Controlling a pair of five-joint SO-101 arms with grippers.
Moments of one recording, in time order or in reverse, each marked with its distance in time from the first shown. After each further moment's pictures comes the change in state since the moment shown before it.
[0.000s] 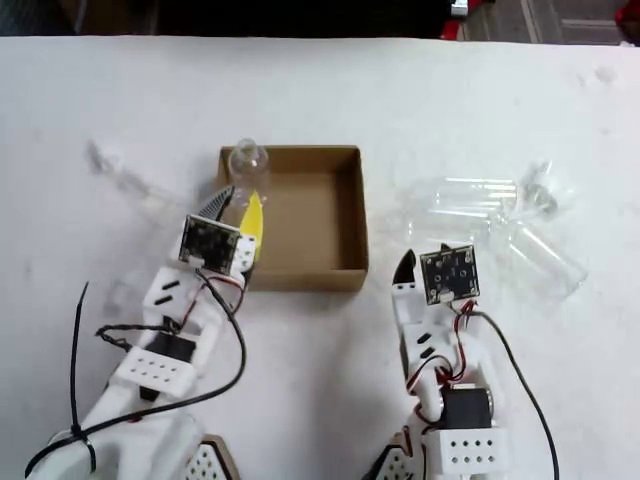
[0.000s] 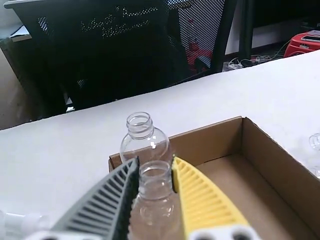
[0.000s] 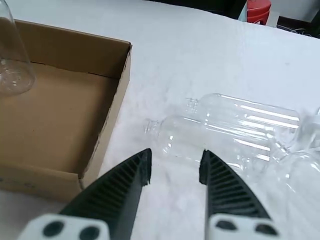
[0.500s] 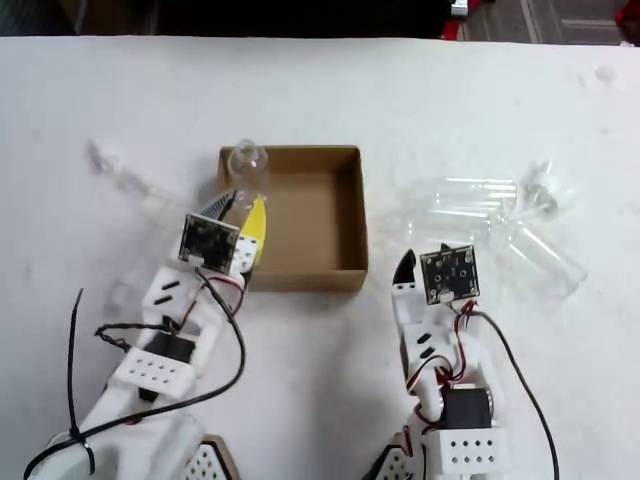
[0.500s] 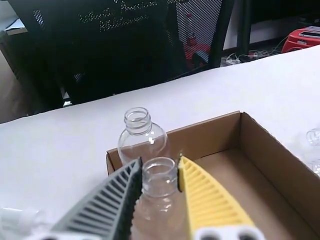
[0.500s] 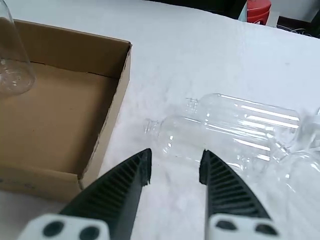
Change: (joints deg) left arm -0.1 -1.1 -0.2 3.7 0.2; right arm 0.0 0.0 0.0 0.0 0.0
